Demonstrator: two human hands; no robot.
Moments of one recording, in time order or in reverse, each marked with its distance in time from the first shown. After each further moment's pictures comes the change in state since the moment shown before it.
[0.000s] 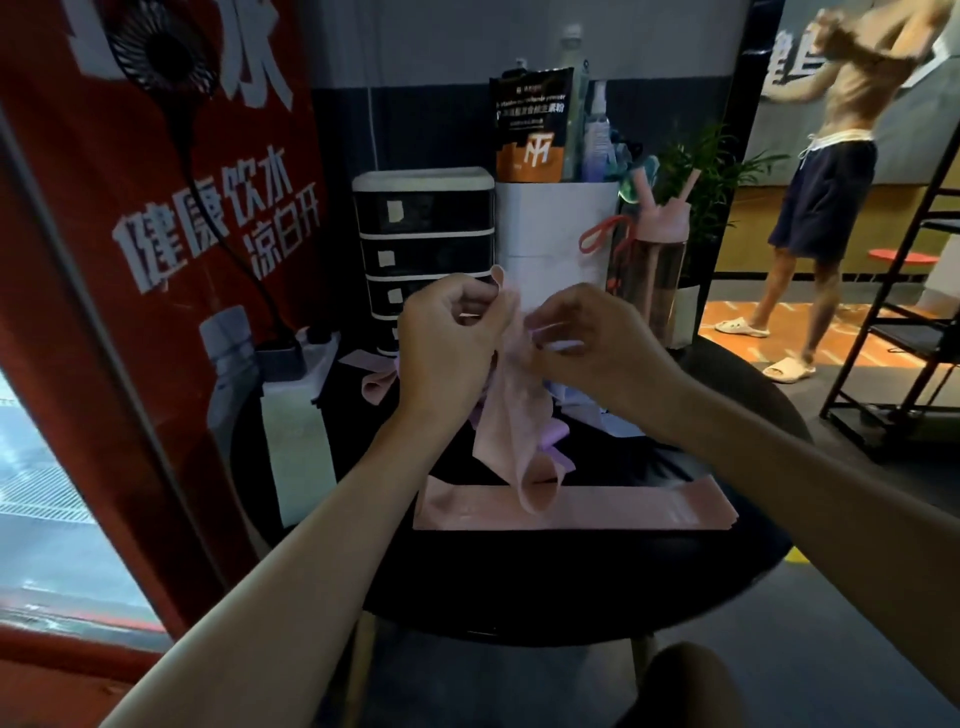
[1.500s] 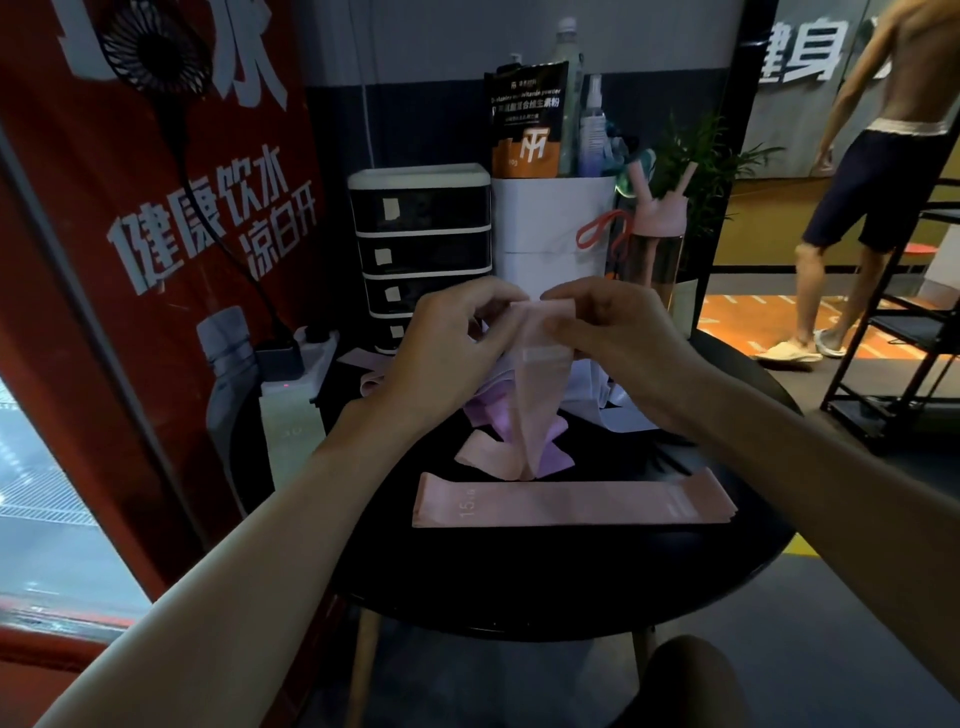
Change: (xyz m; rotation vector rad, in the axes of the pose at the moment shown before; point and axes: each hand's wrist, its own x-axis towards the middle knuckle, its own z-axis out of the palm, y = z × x) left_hand 0.005 -0.003 -0.014 0.188 -0.352 0.236; right_hand 0.002 -0.004 -0.011 0.093 0.081 0.084
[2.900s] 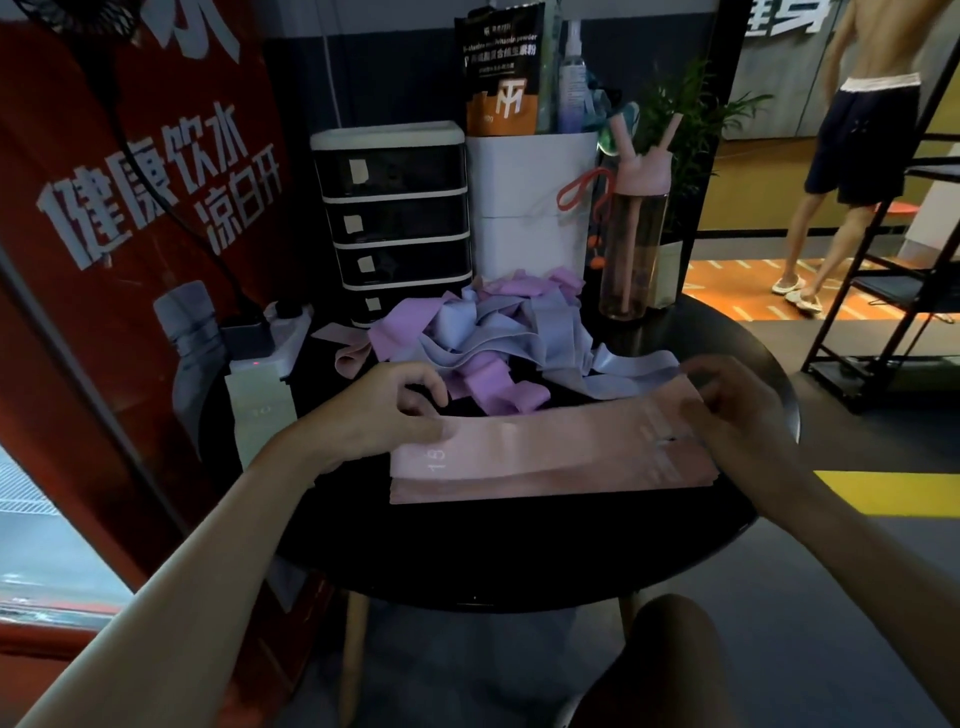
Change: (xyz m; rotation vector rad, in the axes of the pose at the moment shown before) left_hand -0.056 -0.053 -0.022 -0.097 -0.534 -0.666; right_hand -0.080 0.113 -0.078 -0.366 0.274 0.091
